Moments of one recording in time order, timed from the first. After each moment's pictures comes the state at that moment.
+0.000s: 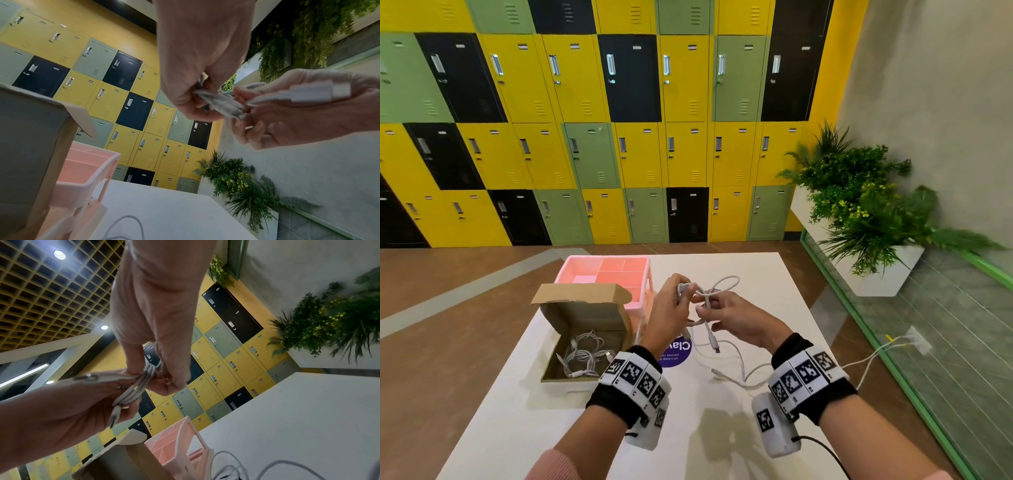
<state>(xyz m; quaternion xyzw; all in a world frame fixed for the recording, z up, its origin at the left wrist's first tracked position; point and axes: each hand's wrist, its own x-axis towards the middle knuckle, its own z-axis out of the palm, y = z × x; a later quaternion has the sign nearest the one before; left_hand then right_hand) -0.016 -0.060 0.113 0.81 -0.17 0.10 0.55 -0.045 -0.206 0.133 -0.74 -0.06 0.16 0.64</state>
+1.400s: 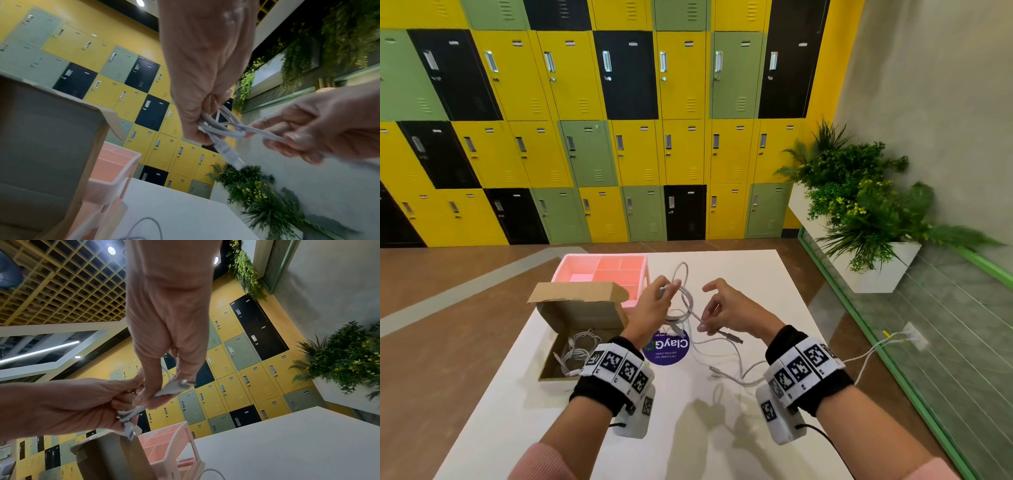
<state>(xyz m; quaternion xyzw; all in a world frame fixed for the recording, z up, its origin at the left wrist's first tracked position) 0.001 -0.036 0.104 0.76 -0.11 -0.02 0.64 -0.041 -0.212 0.137 -0.84 -0.04 0.14 0.53</state>
